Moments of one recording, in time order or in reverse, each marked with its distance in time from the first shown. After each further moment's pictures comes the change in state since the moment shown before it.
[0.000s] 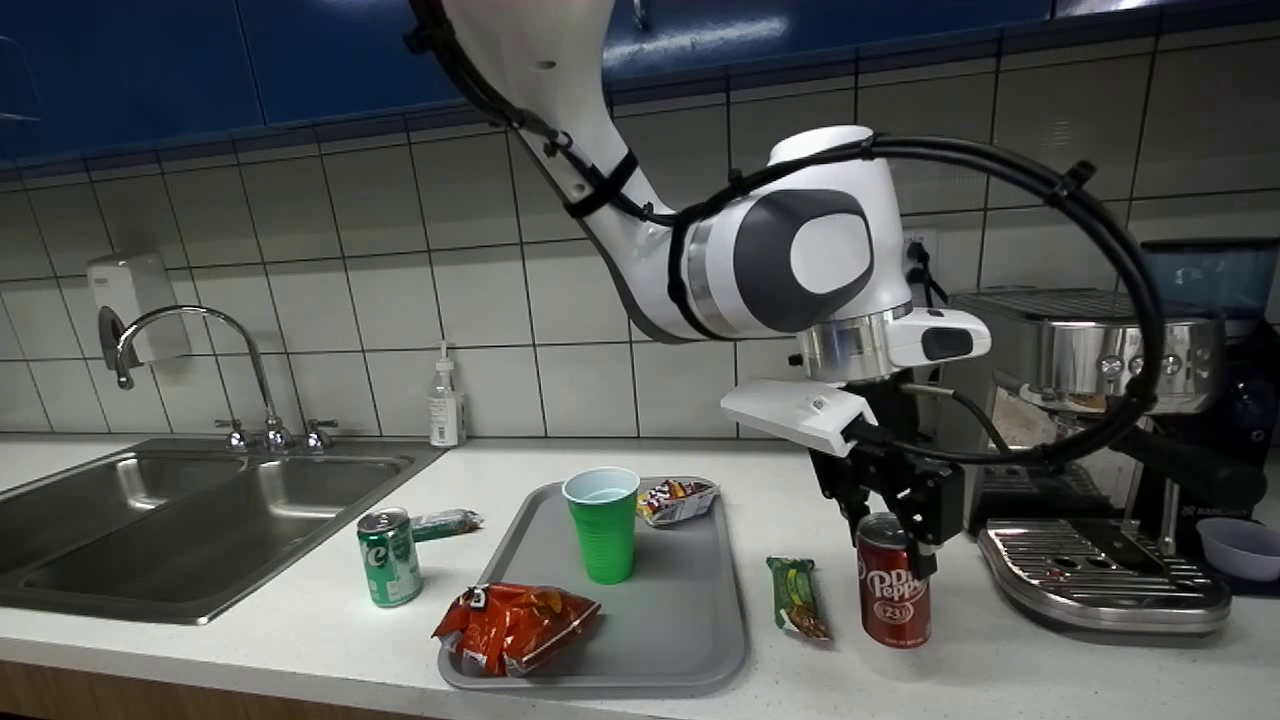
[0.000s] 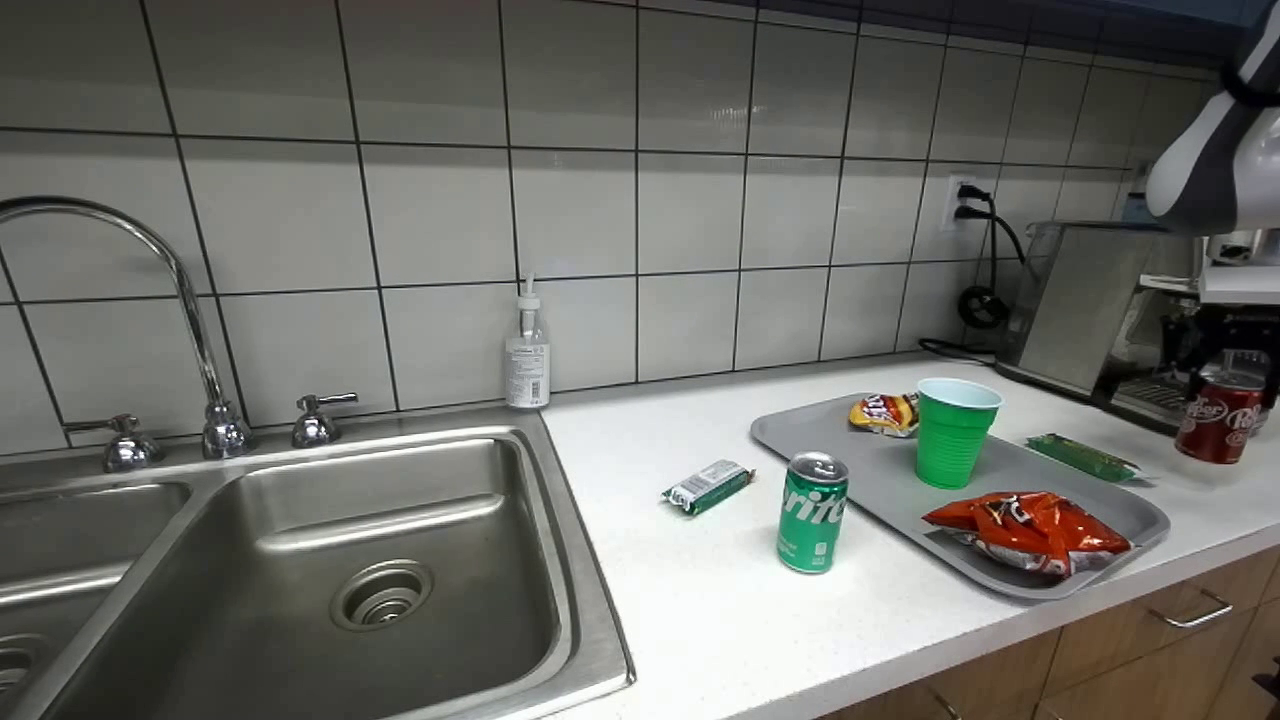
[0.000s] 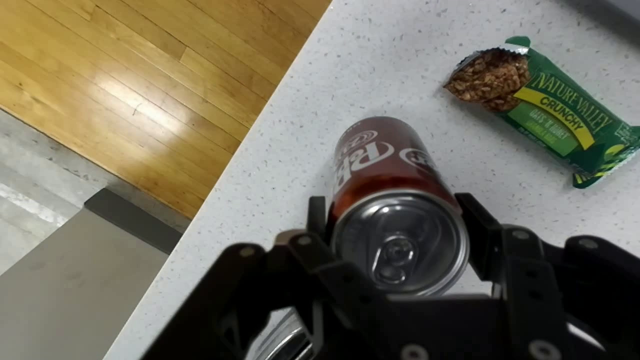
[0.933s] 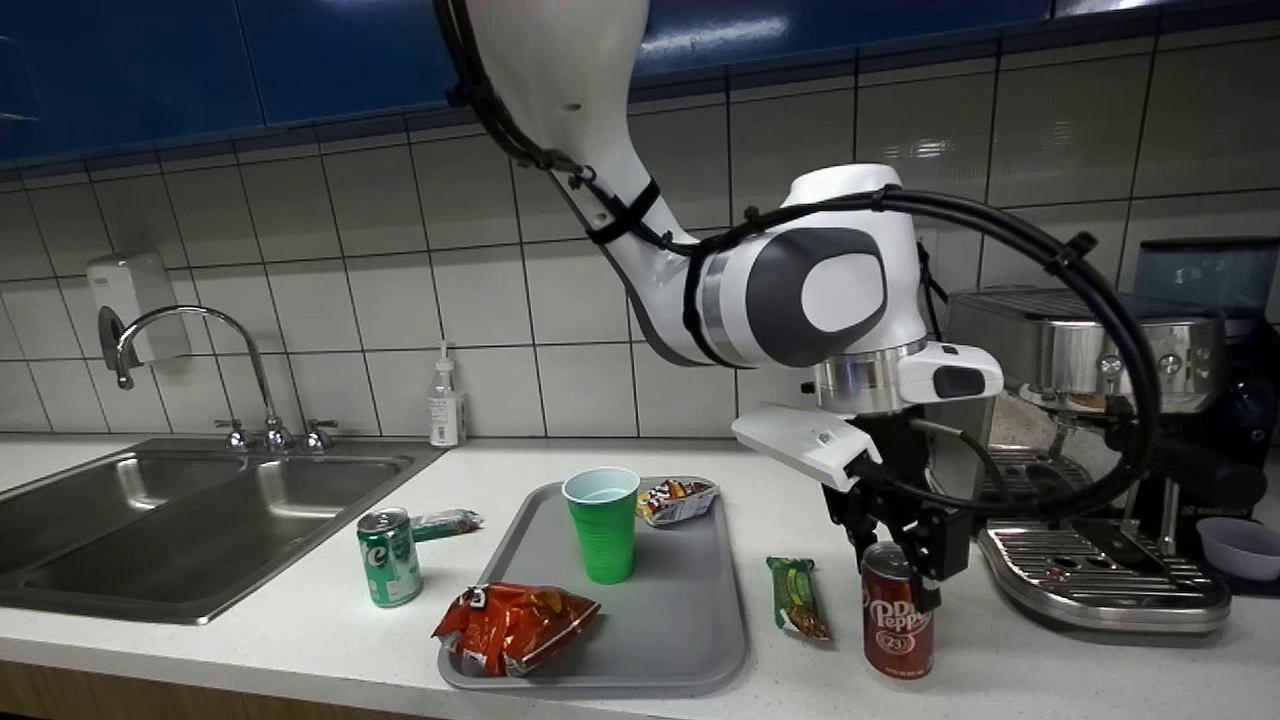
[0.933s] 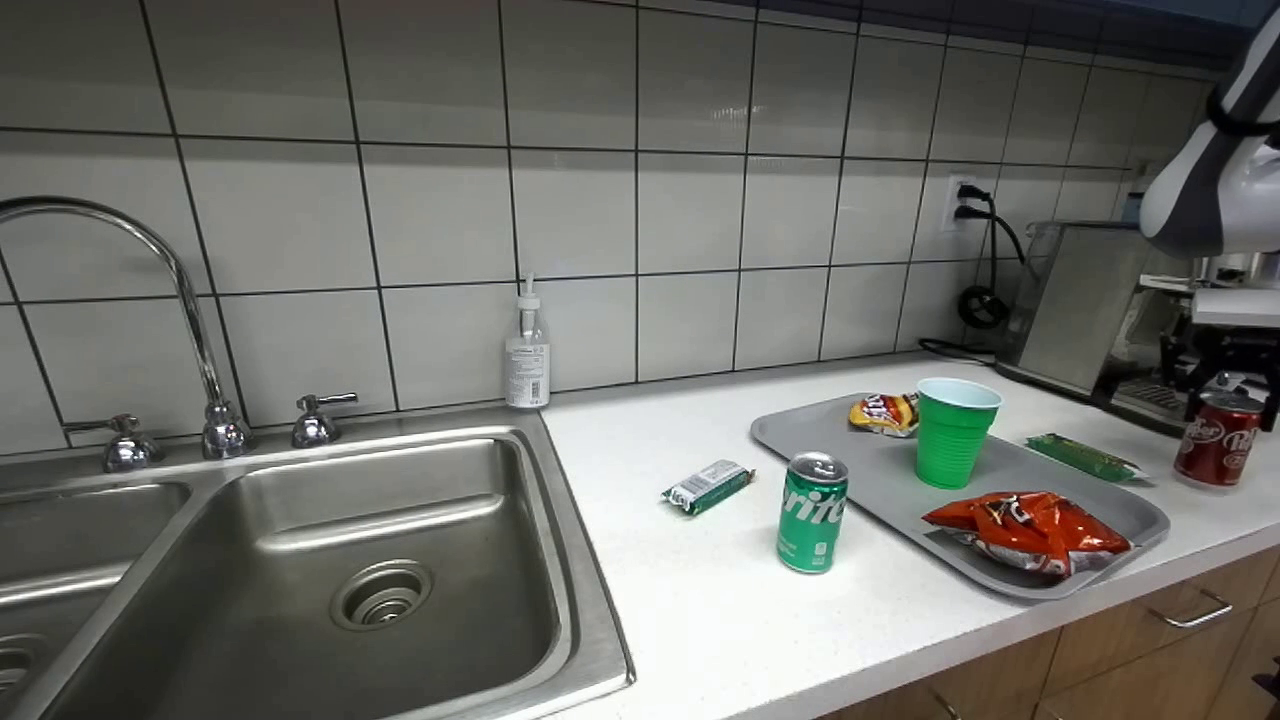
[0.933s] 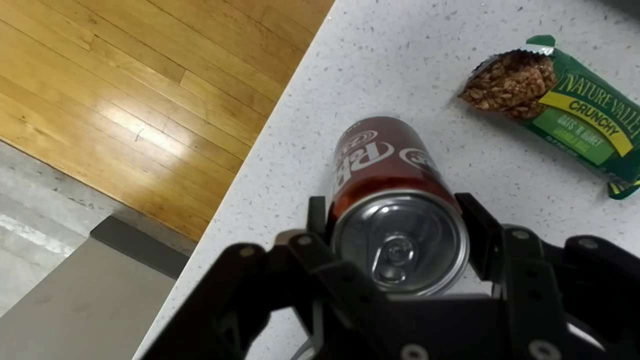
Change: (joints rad) arm -0.020 0.071 0.010 0.035 0.063 -0.004 0.005
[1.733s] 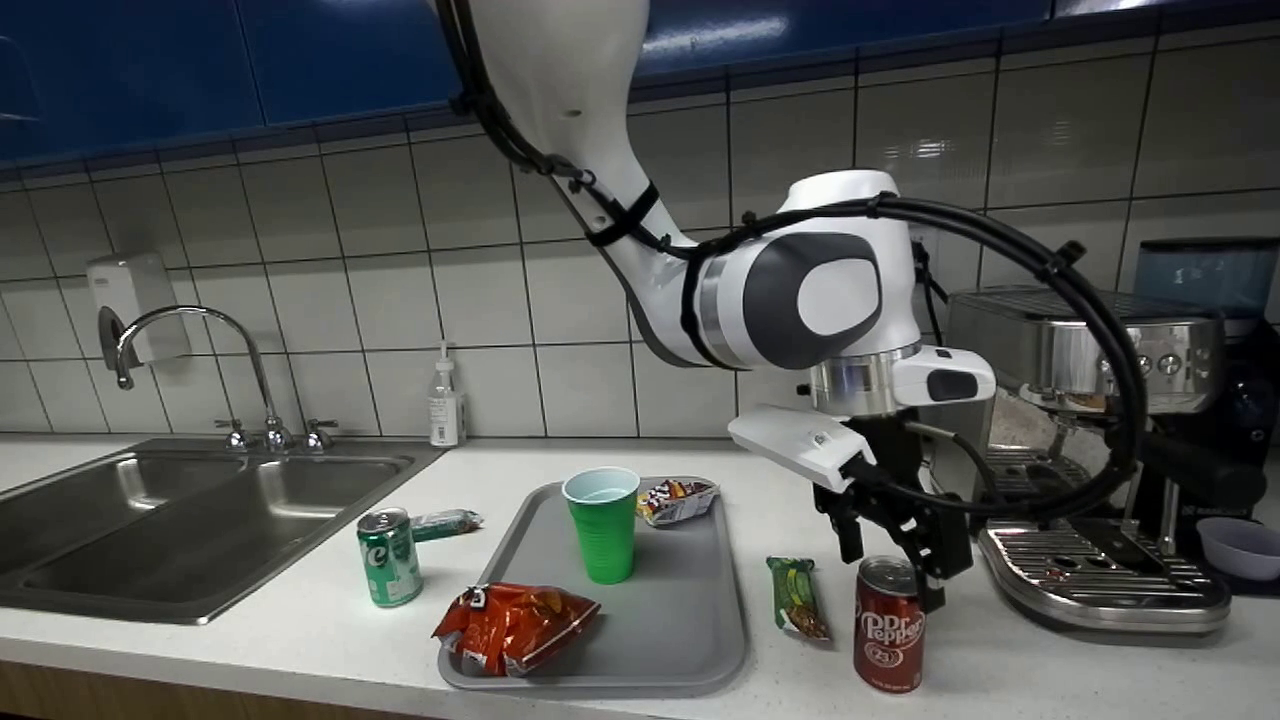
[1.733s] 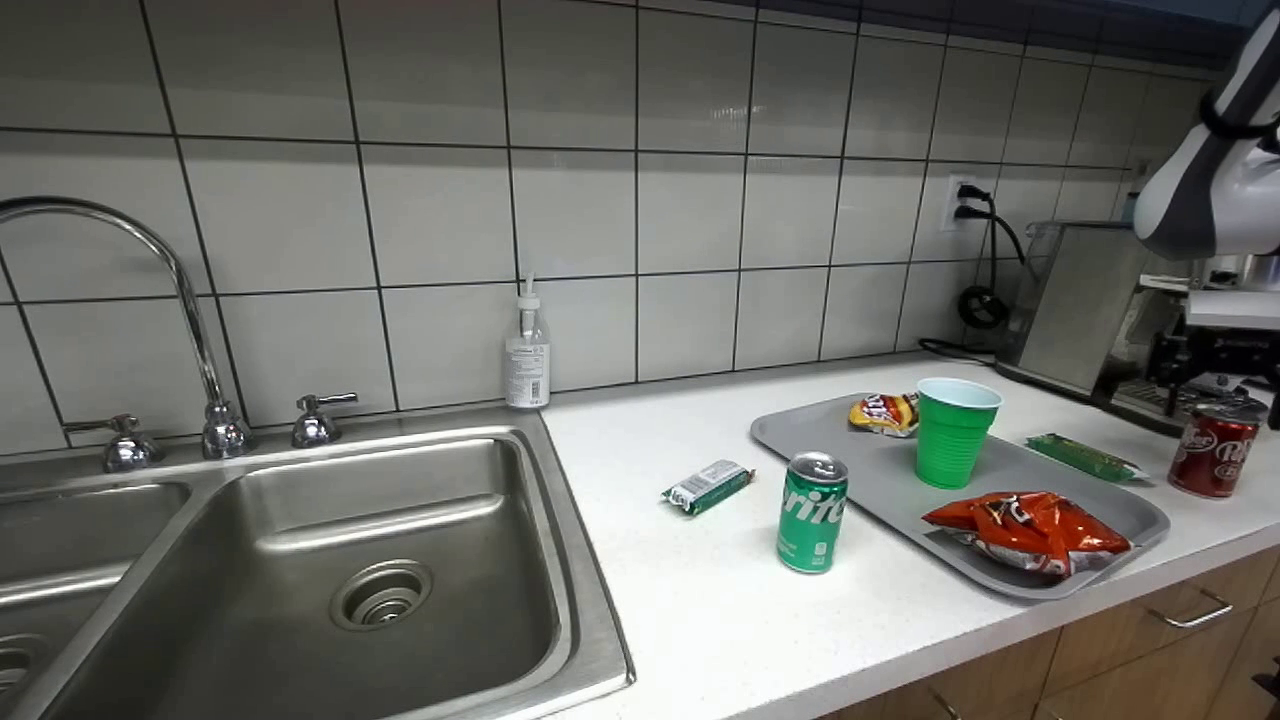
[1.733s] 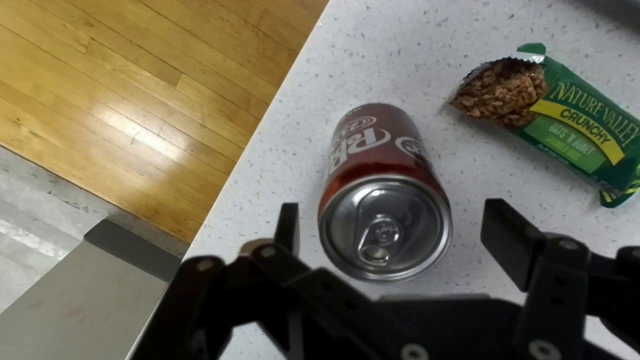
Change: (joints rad) arm -0.002 0.006 0.010 0.006 0.006 -0.006 -0.006
